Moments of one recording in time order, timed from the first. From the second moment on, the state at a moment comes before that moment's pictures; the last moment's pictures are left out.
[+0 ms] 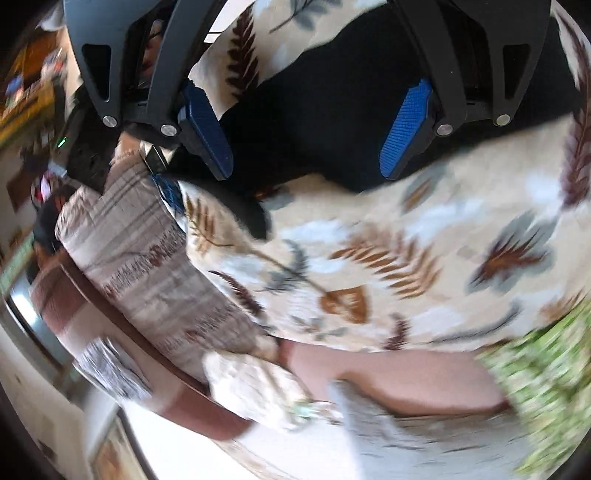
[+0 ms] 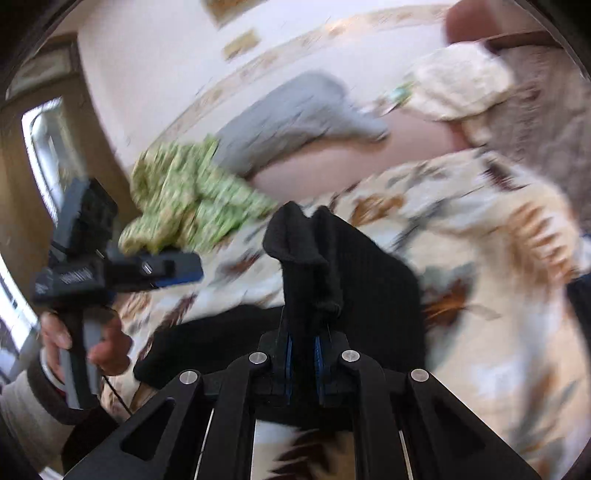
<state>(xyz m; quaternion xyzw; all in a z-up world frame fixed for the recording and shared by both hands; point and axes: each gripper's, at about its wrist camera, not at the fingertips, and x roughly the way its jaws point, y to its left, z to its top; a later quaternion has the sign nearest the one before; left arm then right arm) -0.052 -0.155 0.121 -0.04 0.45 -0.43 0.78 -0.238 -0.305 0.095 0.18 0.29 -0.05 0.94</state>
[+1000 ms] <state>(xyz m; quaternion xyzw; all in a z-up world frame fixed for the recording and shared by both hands) -0.070 -0.202 0.046 0.00 0.51 -0.38 0.77 -0.255 -0.355 0.062 0.22 0.36 -0.15 0.90</state>
